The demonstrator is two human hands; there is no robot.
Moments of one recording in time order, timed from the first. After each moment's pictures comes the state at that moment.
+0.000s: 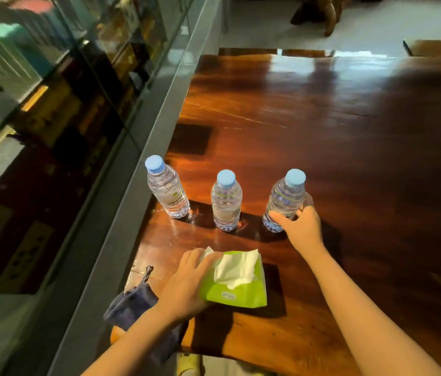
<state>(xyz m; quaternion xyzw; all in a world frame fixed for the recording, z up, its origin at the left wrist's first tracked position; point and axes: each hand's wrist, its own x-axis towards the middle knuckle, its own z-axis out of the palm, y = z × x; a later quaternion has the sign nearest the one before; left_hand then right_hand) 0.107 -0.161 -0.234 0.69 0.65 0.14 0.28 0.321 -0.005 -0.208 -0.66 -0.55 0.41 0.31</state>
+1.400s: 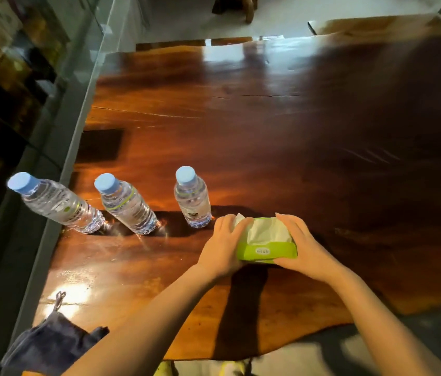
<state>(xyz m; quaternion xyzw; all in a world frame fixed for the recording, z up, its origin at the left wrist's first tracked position) 0.321 -0.057 -0.241 0.77 0.56 0.13 0.29 0.538 -0.056 -0.225 -0.58 -0.69 0.43 0.10</state>
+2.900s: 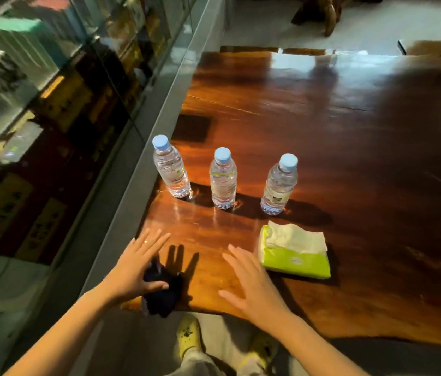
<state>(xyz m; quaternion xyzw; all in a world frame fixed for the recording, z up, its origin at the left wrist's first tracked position) 0.023 -0.230 -0.211 0.69 0.68 0.02 0.23 0.319 -0.181 -0.208 -0.40 -0.85 0.34 0.07</state>
